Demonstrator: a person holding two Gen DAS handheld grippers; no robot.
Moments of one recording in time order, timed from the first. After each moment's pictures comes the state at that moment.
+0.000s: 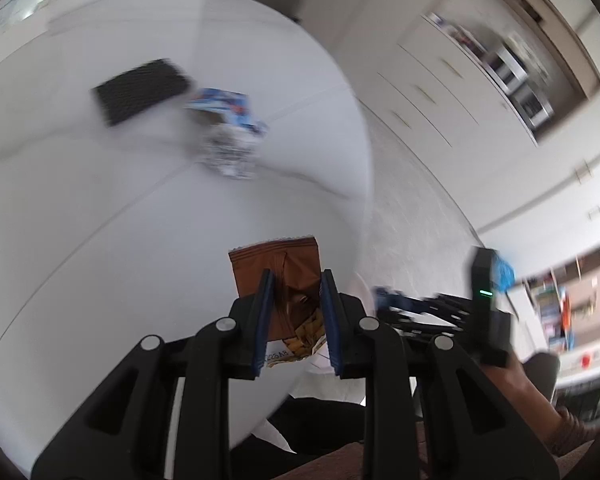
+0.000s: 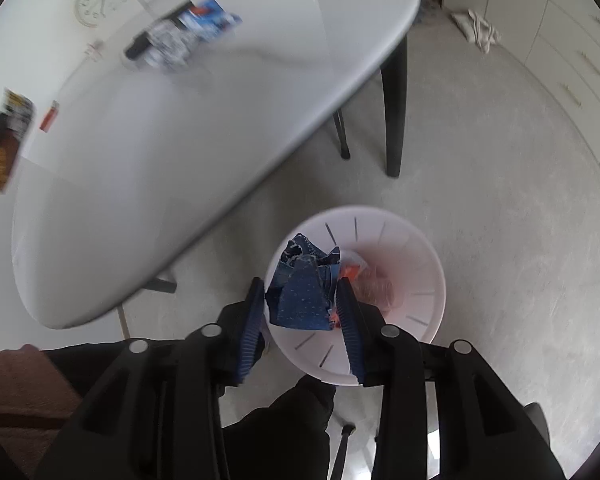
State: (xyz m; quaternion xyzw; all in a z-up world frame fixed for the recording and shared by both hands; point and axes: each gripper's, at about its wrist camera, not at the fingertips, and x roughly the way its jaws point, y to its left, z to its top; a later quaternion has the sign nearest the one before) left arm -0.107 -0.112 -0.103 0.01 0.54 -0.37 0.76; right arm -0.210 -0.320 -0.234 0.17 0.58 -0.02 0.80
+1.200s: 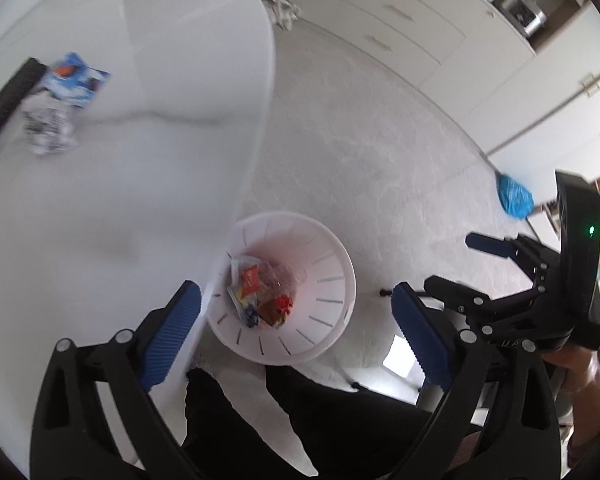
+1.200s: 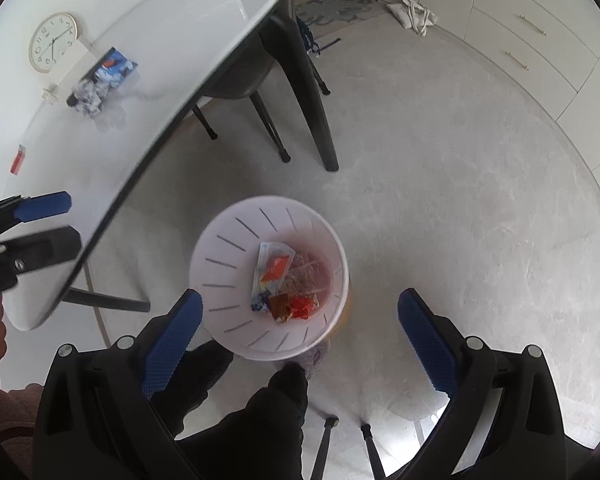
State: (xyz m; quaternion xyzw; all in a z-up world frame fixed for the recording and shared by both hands) left arm -0.158 -0.239 -0.158 0.11 0.57 -0.37 0.72; right arm -0.285 -0.413 -0.209 0.20 0.55 -0.10 0.80
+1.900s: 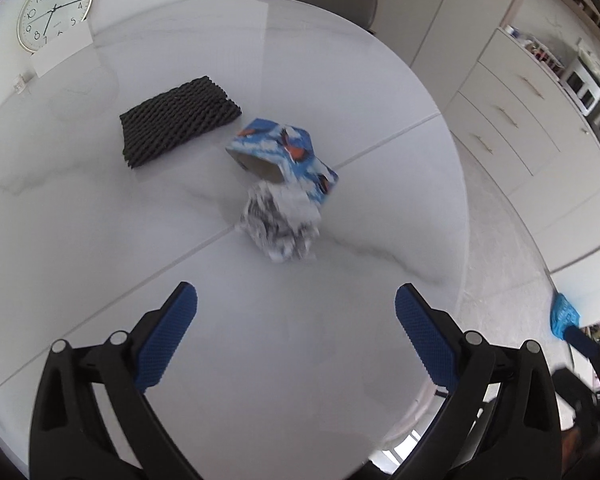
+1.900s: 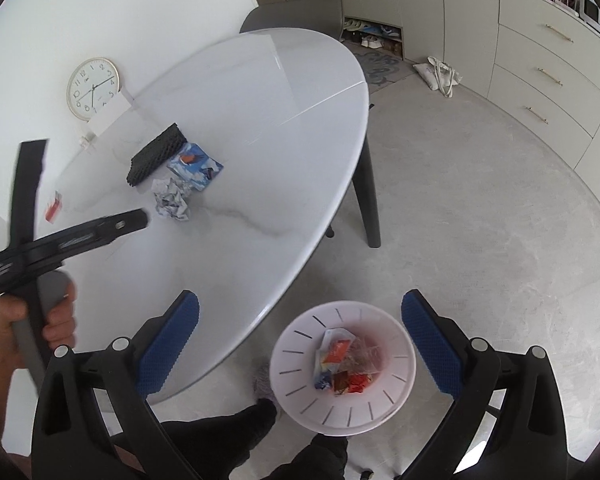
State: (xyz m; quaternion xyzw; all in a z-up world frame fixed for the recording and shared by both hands) left arm -0.017 -0.171 -0.148 0.04 0.53 -0.20 0.83; right arm -0.196 -0.366 -0.121 0.21 0.46 -0.08 0.86
